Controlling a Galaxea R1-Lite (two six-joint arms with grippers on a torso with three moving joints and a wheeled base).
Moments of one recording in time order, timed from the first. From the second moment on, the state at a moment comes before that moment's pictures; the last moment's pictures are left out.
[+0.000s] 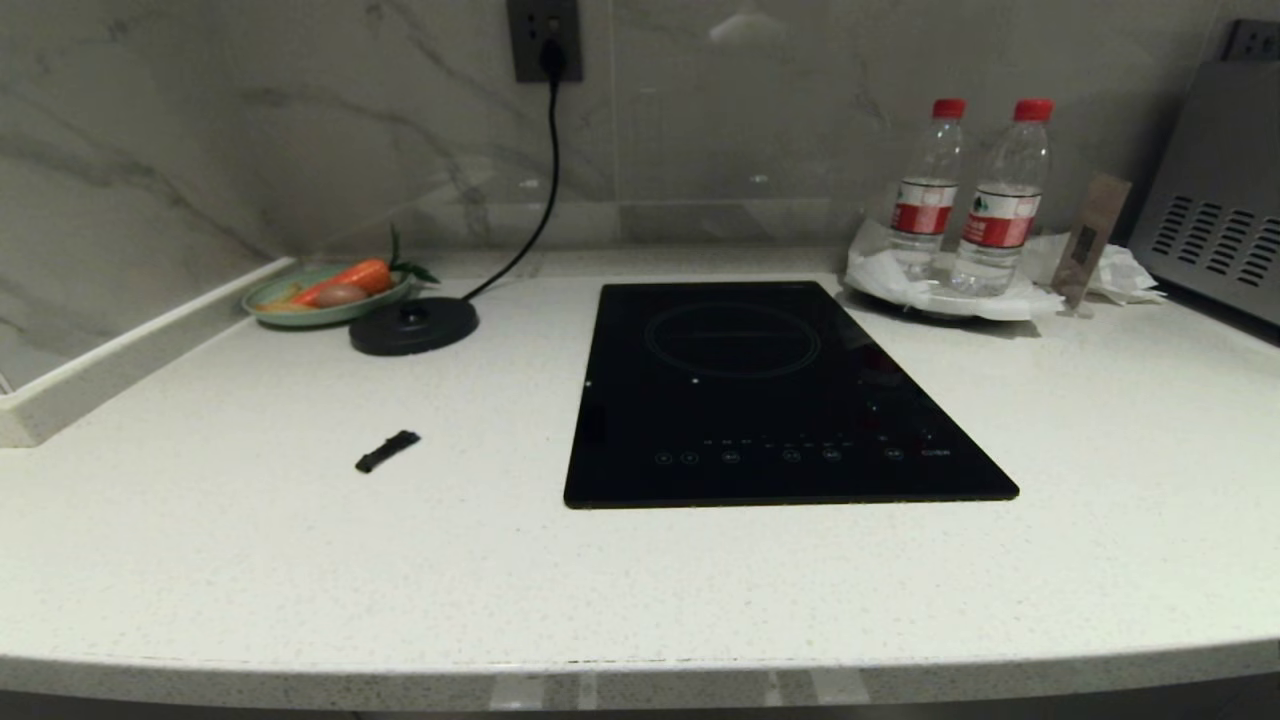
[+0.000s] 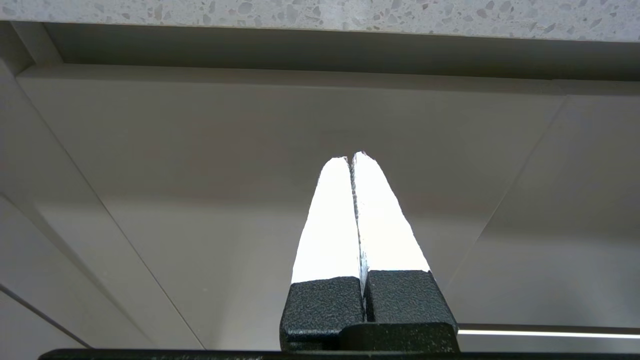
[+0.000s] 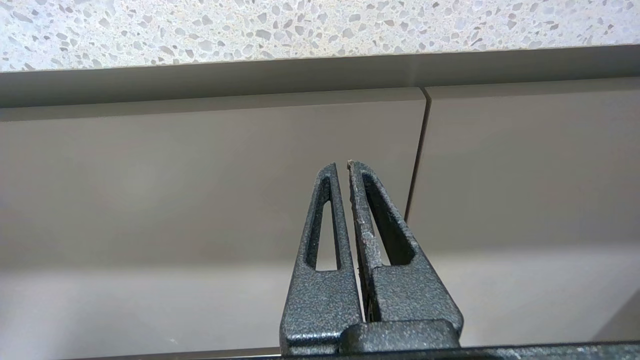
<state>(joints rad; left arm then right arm) 0.00 0.00 -0.06 0.13 0.01 -0.03 0.00 0.00 0.00 0.00 0.00 -0.01</state>
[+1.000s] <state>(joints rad) 0.00 0.00 -0.06 0.13 0.01 -0.03 0.00 0.00 0.00 0.00 0.00 -0.01</state>
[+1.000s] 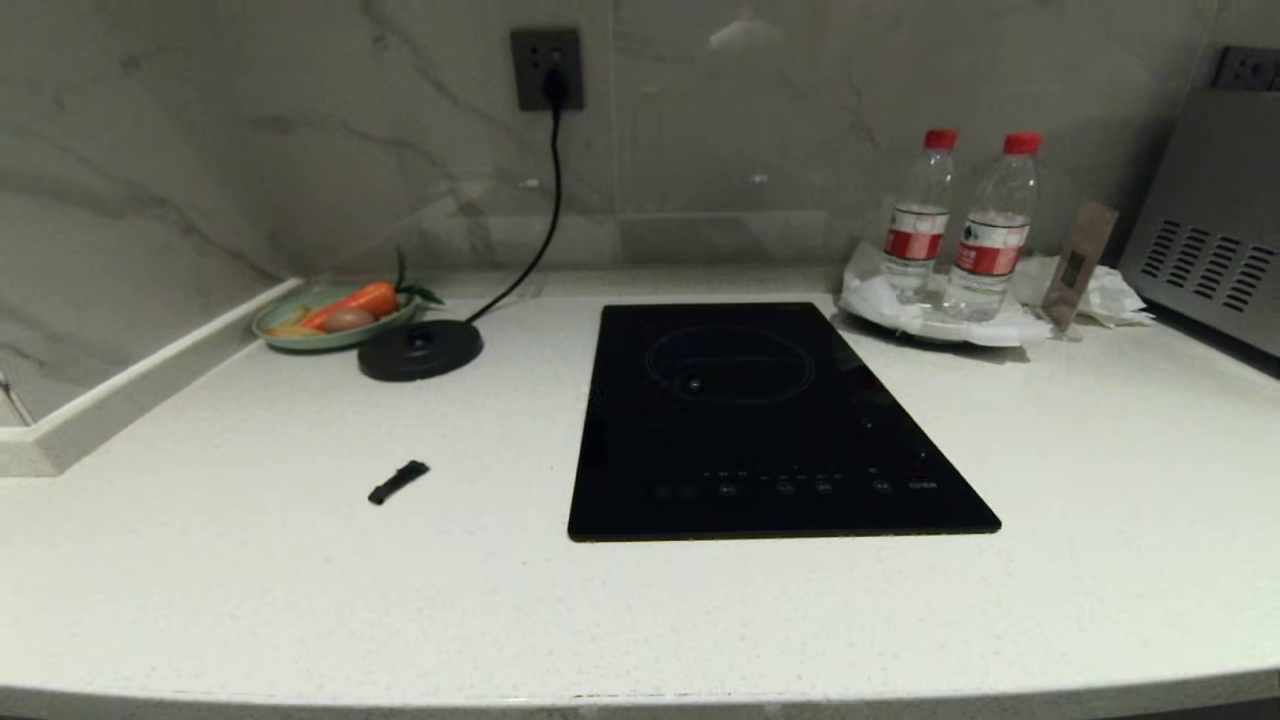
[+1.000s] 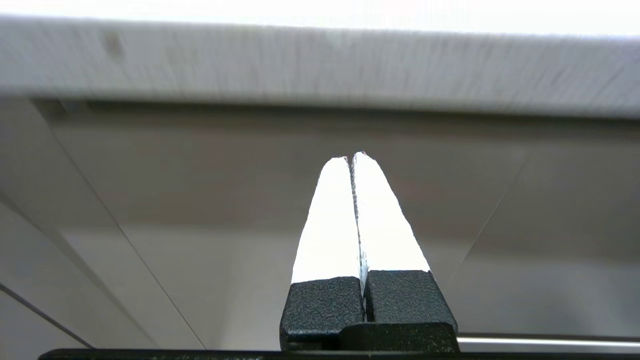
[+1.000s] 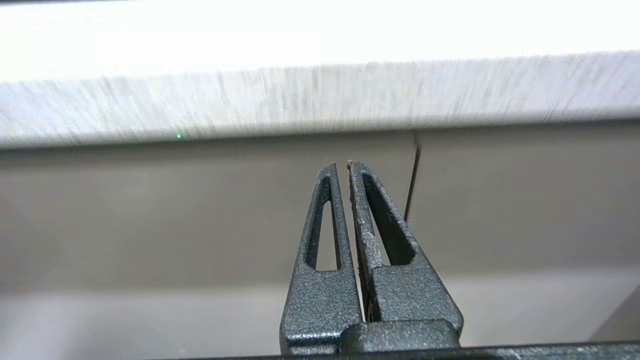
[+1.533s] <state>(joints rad) 0.00 0.00 -0.06 0.13 0.01 -0.03 0.00 0.00 0.00 0.00 0.00 -0.01</state>
